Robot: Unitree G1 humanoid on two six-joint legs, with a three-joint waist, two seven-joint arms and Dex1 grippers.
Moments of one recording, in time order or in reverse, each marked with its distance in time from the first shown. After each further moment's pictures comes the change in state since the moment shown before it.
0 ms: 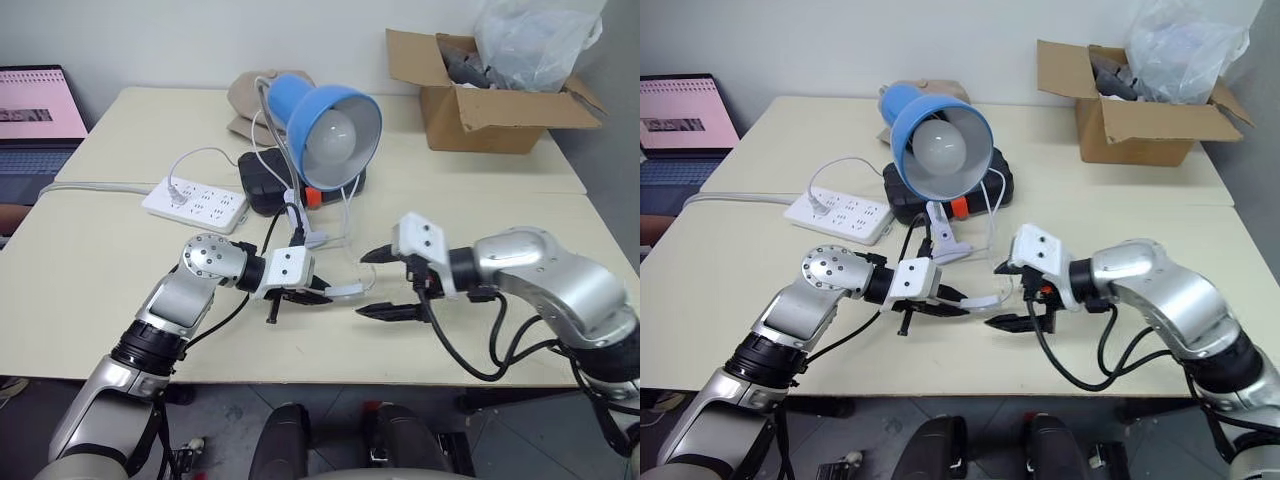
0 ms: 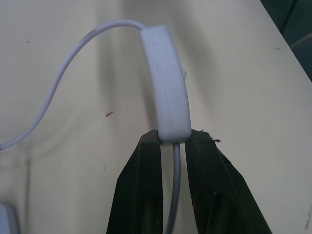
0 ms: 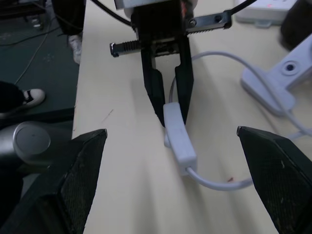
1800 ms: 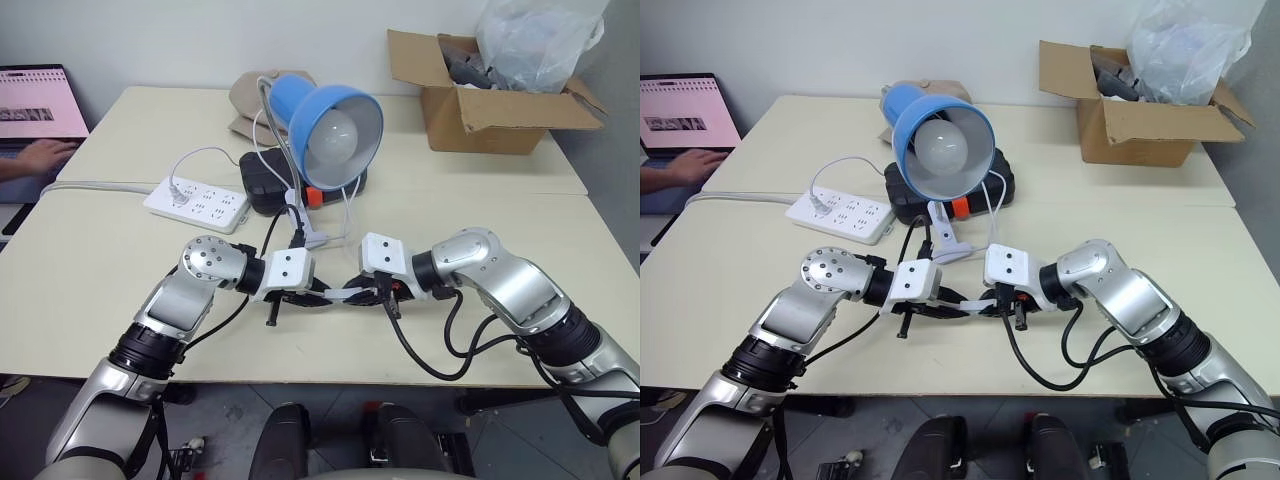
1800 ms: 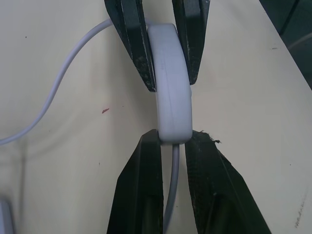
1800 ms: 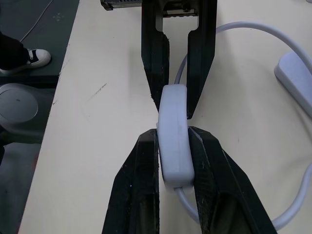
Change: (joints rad) left arm 0.014 0.007 0.000 -0.032 0.001 0.028 0.015; right arm -0.057 0.103 0.175 0.203 -0.258 -0.197 0.134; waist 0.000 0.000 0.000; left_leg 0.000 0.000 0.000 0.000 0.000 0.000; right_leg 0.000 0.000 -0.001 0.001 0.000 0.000
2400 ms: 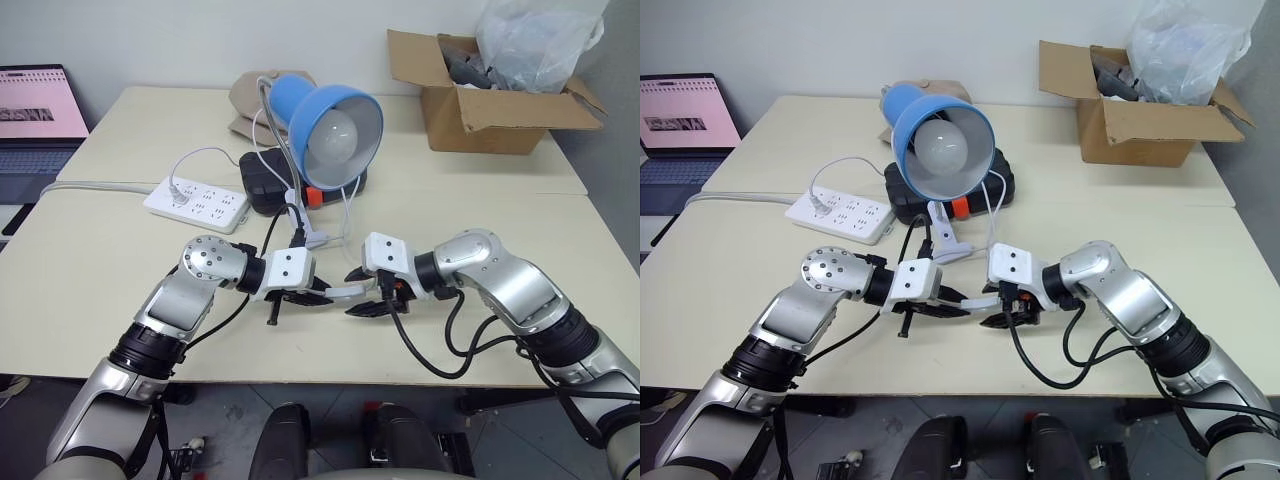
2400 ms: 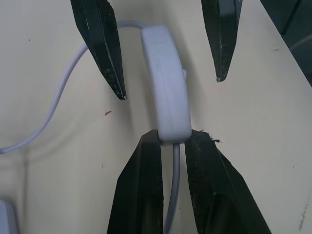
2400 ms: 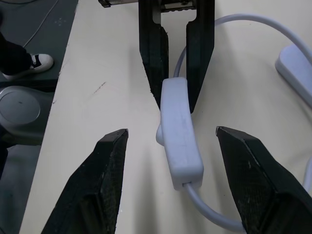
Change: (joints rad) left arm -0.001 -0.001 0.000 -0.002 0.000 -0.007 0.006; right arm 0.015 0.007 -0.019 0.025 0.004 0.003 0.023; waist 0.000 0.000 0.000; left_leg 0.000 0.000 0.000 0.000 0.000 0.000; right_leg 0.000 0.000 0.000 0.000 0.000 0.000
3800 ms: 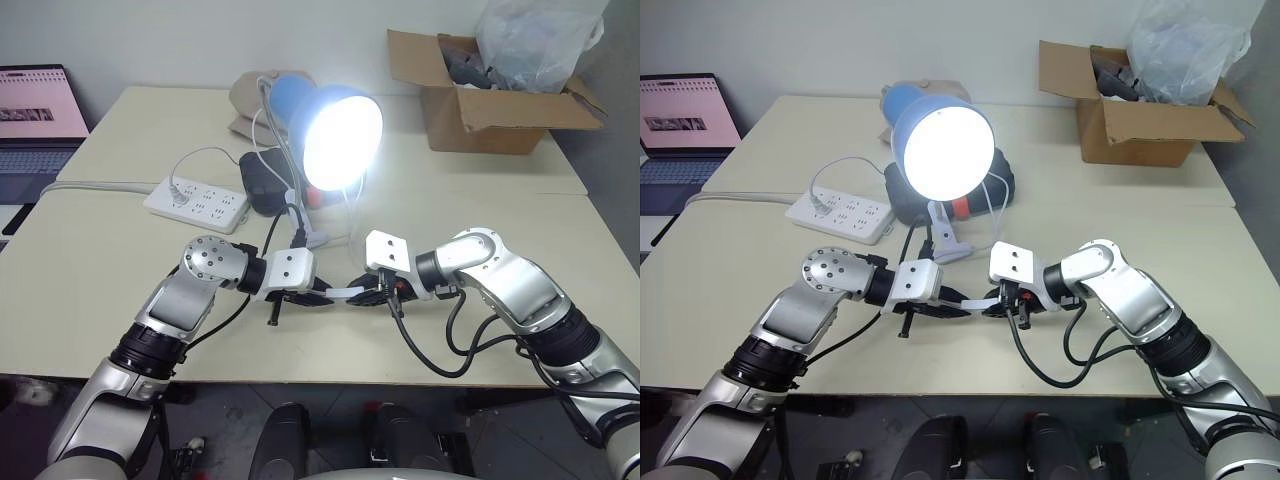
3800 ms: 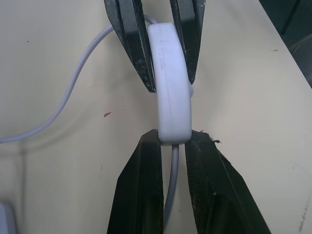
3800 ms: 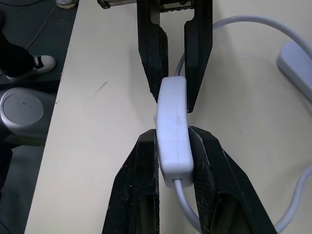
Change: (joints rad) left arm 0.000 -0.005 0.000 -0.002 0.004 0.000 -0.001; right arm 0.000 0.003 -0.012 -0.004 -0.005 0.017 0.003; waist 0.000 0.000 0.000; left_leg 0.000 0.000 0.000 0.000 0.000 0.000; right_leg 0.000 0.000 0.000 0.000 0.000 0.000
